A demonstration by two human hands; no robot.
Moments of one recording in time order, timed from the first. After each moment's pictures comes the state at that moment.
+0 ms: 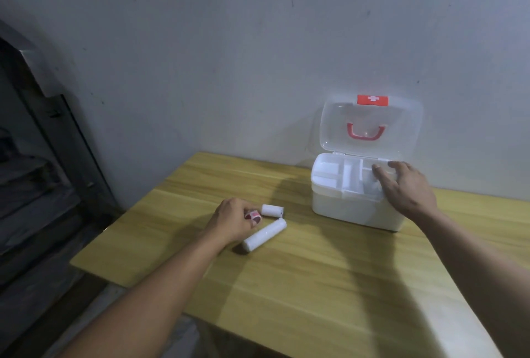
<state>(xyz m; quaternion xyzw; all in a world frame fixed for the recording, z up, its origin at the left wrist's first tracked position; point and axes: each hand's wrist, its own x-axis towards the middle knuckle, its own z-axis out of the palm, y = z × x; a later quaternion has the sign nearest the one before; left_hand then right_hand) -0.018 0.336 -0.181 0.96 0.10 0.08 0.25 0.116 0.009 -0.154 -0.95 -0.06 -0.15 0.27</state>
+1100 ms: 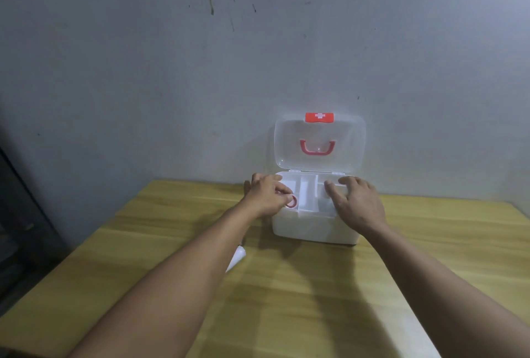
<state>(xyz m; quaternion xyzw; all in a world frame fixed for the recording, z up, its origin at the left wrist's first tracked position) 0.090 0.221 -0.121 0.96 -0.03 0.06 0.26 0.108 0.013 -0.153 -0.95 -0.03 -0.16 0.28</state>
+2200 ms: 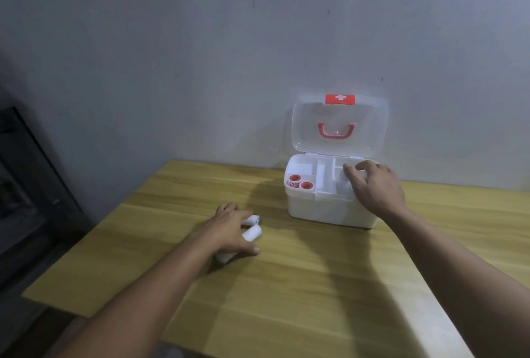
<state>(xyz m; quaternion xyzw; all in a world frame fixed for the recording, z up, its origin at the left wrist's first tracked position) 0.006 0.309 -0.179 0.99 0.02 -0.08 0.13 0.113 0.011 -0.156 -0.94 -0.02 -0.15 0.29</state>
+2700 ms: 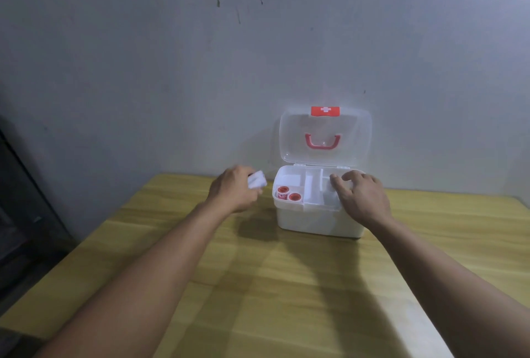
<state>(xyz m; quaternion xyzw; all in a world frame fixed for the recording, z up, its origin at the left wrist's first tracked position) 0.049 0.269 -0.100 0.97 0.05 0.14 0.18 0.110 0.014 -0.154 -0.94 -0.02 -0.16 0.29</state>
